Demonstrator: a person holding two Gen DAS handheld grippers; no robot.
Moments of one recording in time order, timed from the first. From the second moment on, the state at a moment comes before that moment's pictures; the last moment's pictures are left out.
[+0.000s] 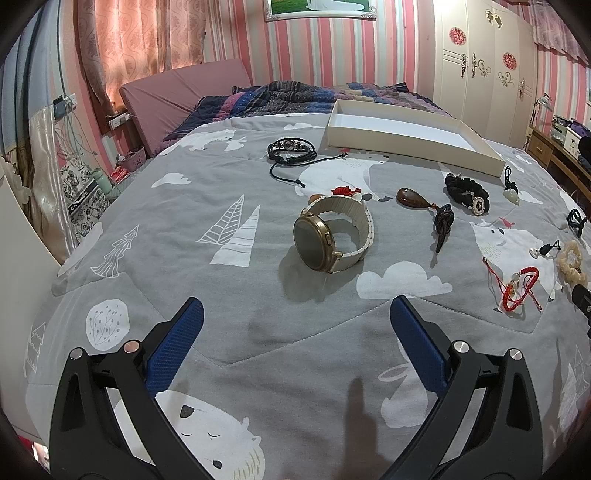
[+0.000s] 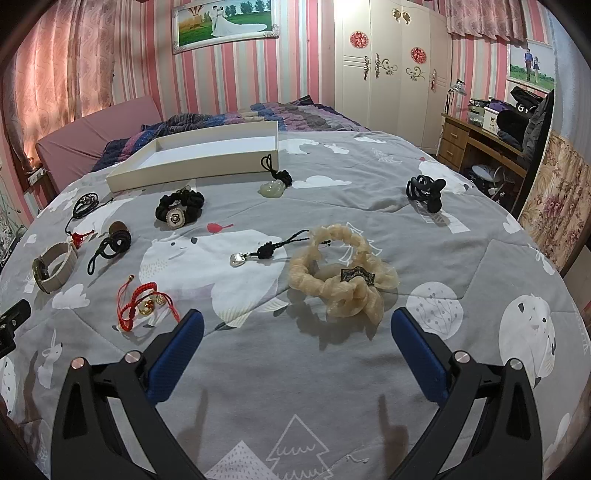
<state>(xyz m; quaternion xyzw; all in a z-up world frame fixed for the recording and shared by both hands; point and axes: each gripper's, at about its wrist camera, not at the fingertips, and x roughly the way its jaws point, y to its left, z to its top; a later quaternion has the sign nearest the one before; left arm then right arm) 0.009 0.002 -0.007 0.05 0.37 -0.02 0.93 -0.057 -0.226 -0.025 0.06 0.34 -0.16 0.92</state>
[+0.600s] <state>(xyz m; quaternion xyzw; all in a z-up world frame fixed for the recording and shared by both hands) 0.009 0.003 -0.007 0.05 0.37 -0.02 0.93 -0.057 -0.228 -0.026 0.07 0.34 -0.16 0.92</state>
